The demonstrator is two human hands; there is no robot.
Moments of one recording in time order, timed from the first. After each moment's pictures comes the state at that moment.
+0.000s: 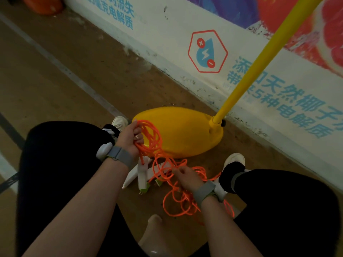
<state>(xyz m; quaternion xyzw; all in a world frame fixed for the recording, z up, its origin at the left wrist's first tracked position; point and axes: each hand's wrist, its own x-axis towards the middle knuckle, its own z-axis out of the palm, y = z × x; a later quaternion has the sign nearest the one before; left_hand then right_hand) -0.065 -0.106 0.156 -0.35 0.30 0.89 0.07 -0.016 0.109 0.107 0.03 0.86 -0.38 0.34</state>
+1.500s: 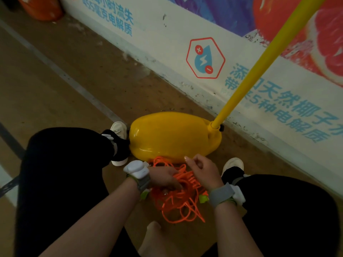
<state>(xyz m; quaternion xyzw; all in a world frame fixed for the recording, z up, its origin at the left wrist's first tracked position) -0.026 -0.036 0.157 0.03 0.71 0.49 0.51 -0.037 0.144 0.149 -0.01 0.90 -0.42 0.15</state>
